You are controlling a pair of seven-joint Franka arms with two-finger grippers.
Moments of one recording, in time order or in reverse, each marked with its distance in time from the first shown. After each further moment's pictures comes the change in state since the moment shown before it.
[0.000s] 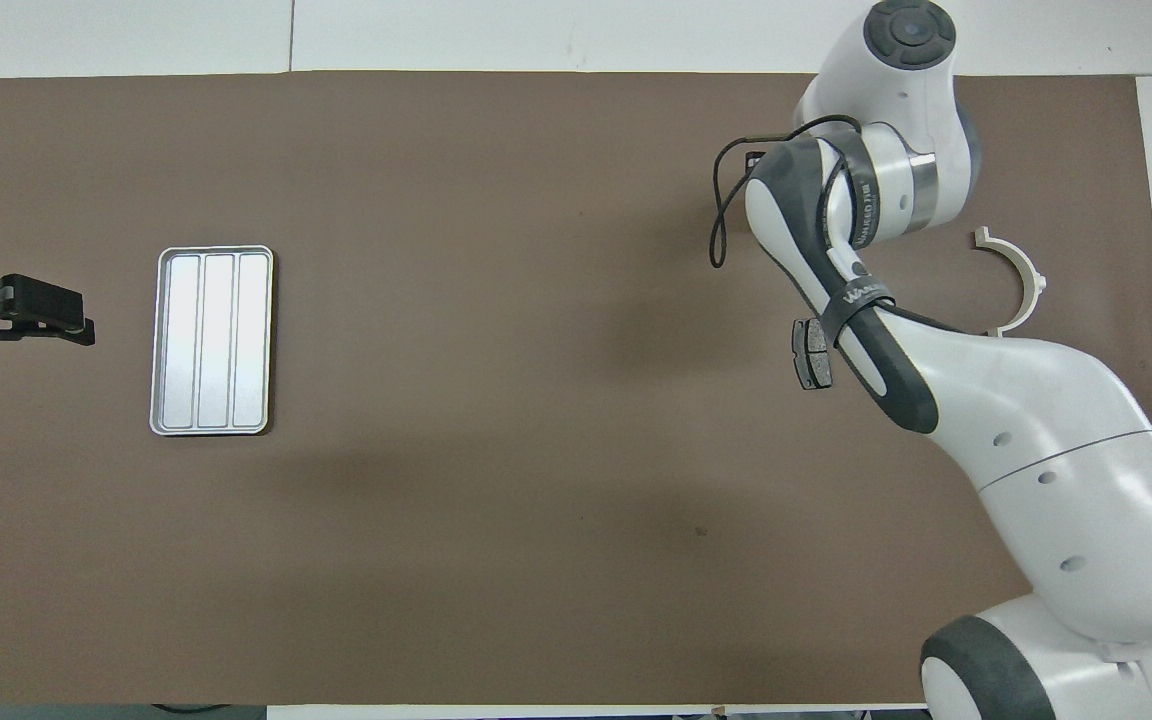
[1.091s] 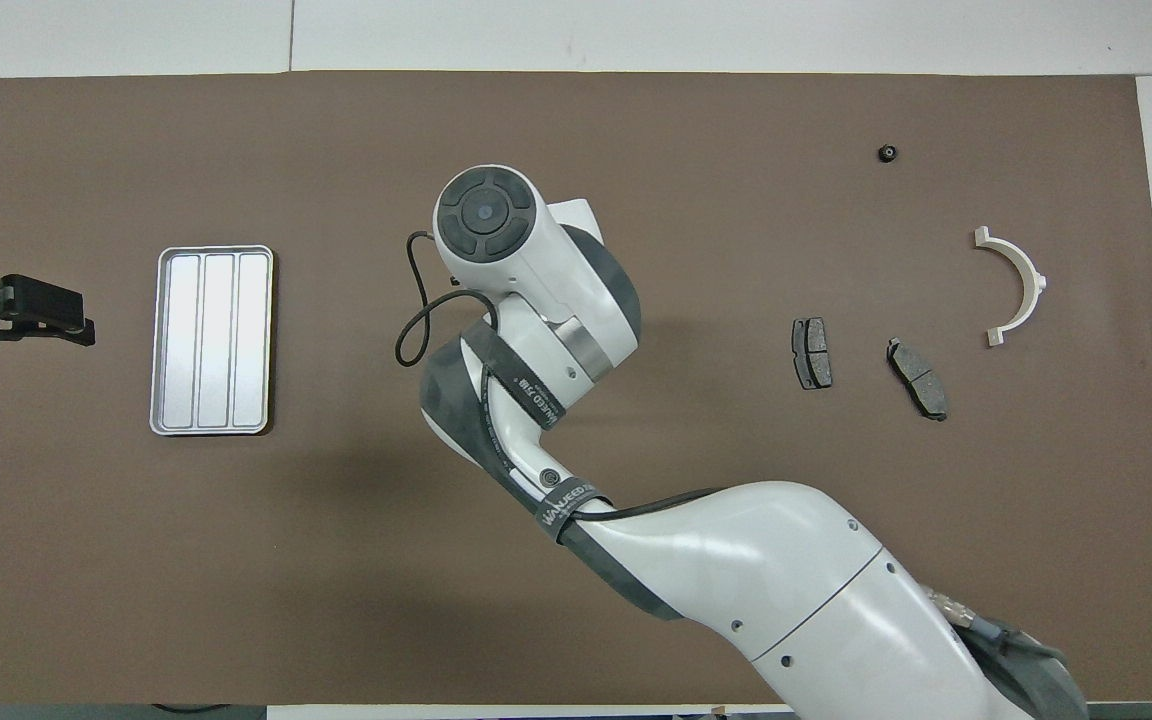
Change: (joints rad) left arm 0.000 0.000 0.000 0.000 0.000 -0.002 0.000; right arm 0.421 -0.011 0.005 -0.002 0.000 0.041 0.807
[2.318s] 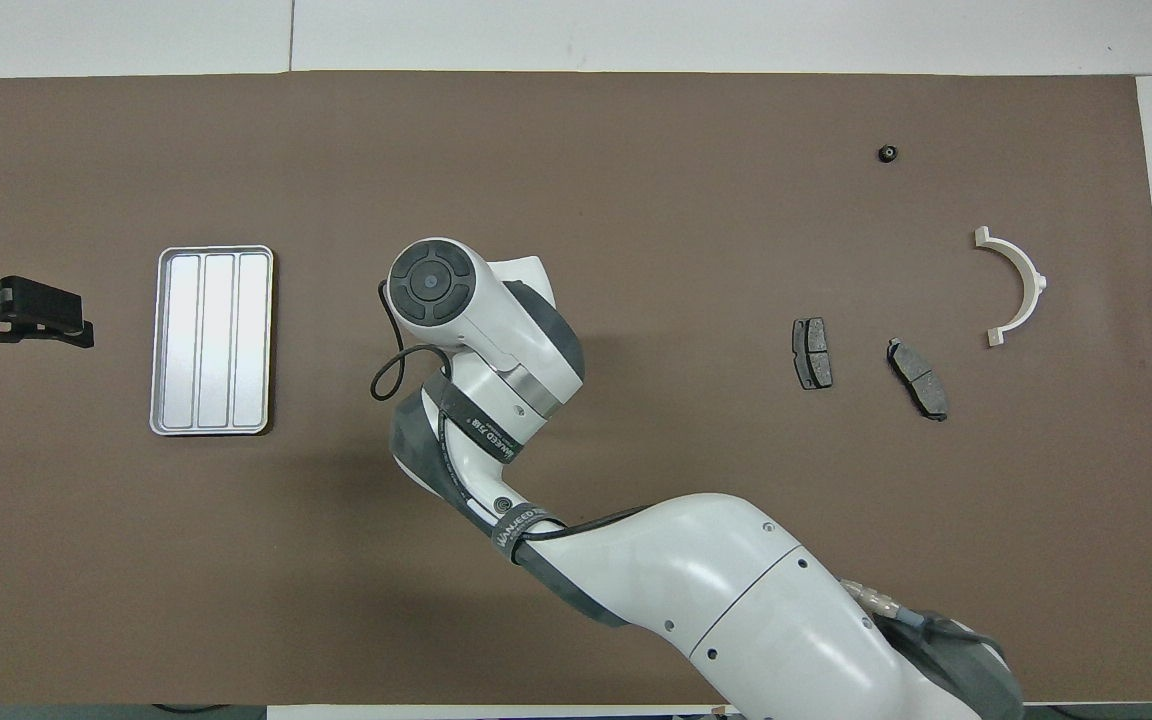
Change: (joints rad) left arm 0.000 0.000 0.002 0.000 0.000 -0.007 -0.001; right arm 0.062 0.084 -0.024 -0.001 -0.001 0.065 0.075
